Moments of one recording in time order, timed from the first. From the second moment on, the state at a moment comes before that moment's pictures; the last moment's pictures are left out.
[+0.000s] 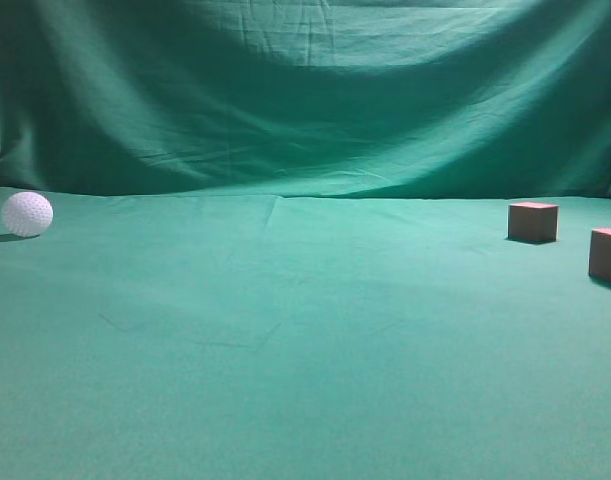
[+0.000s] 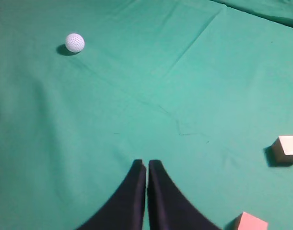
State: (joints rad) left arm -0.03 -0.02 0.02 0.14 0.35 -0.09; right arm 0.67 0.87 -0.68 0.12 0.48 -0.10
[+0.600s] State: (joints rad) left arm -0.03 -0.02 0.02 0.14 0.35 -0.09; right arm 0.27 0.23 -0.23 0.07 0.37 -0.10
